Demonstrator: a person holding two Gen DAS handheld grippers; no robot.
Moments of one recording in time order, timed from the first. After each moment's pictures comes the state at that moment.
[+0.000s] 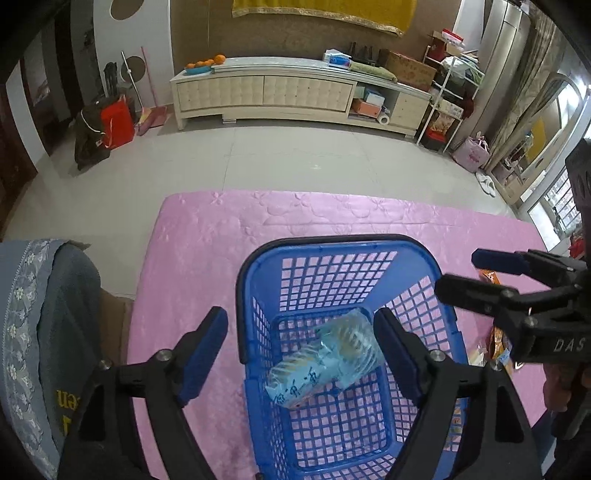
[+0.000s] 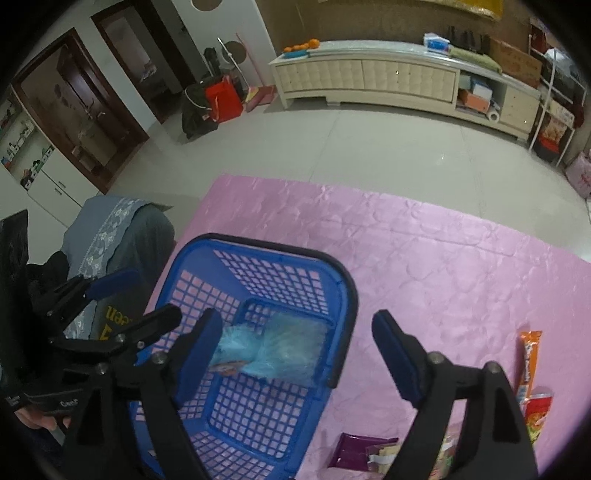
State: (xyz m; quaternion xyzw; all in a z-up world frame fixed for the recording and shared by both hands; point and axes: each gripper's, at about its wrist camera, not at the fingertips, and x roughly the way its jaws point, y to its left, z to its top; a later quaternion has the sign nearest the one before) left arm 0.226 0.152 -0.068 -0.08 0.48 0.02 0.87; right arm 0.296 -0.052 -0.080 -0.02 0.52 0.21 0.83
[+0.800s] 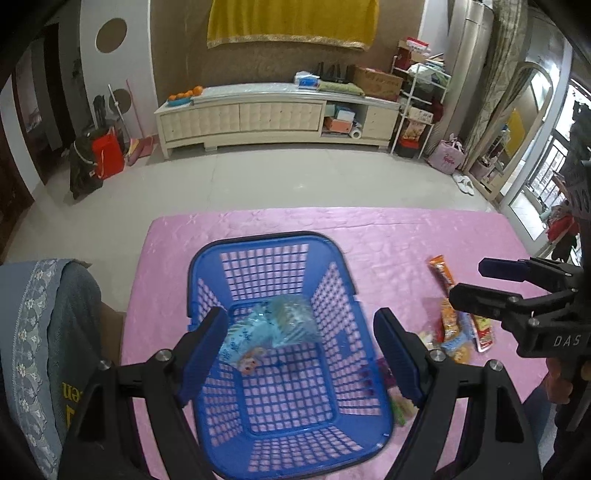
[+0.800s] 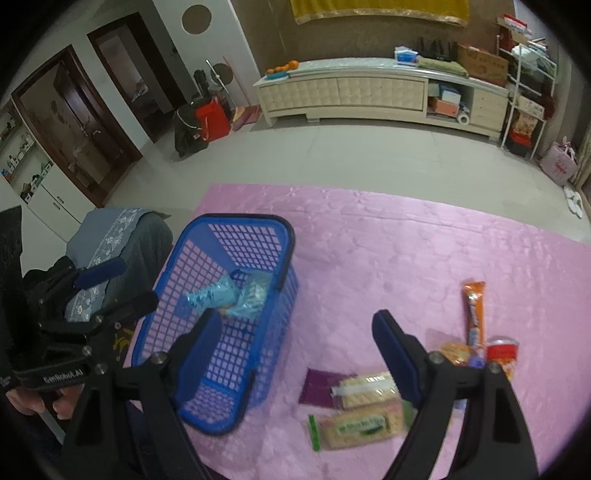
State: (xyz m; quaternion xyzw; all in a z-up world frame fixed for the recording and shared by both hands) left arm 0.168 0.073 -0.013 -0.05 0.44 0.00 0.90; right arm 0.226 -0.126 -0.029 -0.01 0.49 0.19 0.85
